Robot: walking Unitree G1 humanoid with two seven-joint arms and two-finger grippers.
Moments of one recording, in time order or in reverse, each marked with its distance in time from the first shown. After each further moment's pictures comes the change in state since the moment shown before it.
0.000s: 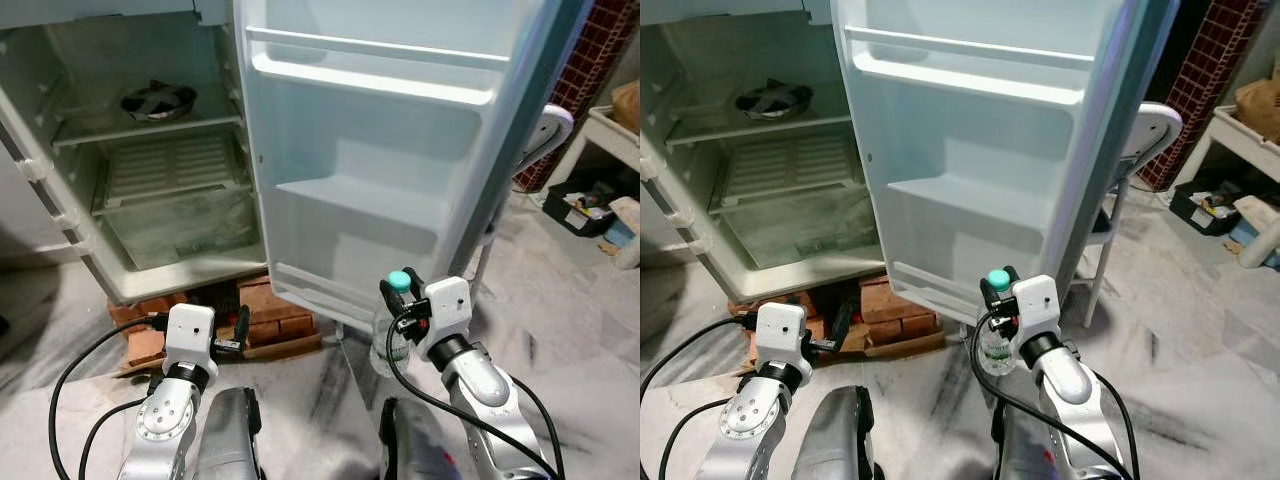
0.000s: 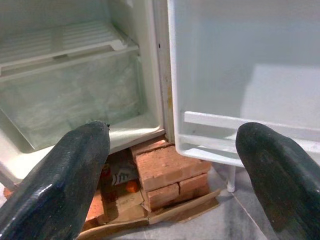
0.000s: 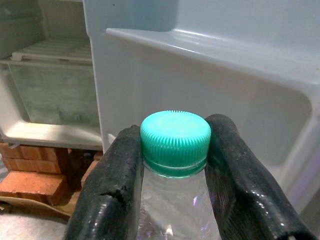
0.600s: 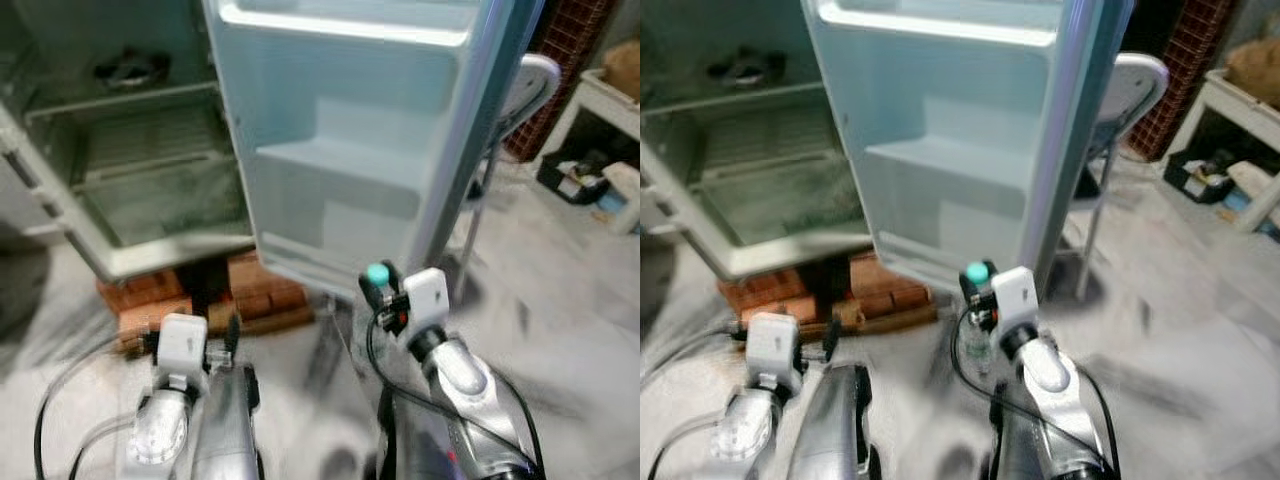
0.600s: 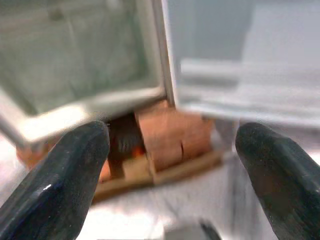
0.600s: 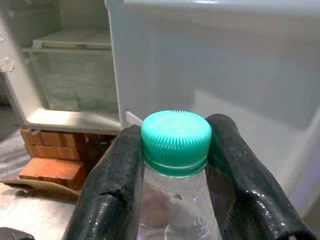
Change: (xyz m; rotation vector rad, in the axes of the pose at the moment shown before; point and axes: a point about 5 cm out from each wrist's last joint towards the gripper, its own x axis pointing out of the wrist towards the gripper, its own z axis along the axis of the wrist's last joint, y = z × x) left arm -0.021 0.002 -0.012 0.028 0.075 0.051; right arm 0.015 0.021 0.005 0.019 -0.029 0.062
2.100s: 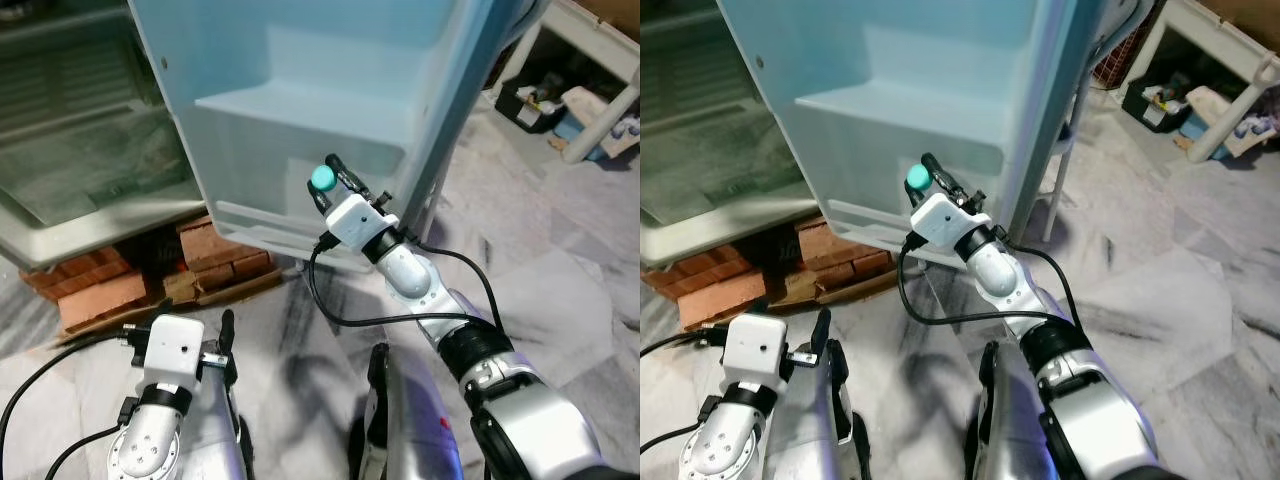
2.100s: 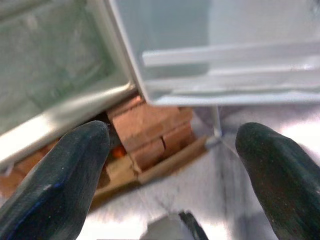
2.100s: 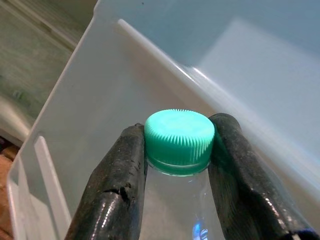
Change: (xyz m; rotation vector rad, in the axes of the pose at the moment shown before) left arm -0.034 -0.002 0.046 0.122 -0.108 0.044; right arm 0.098 0.012 0.086 -0.681 -0.420 0.099
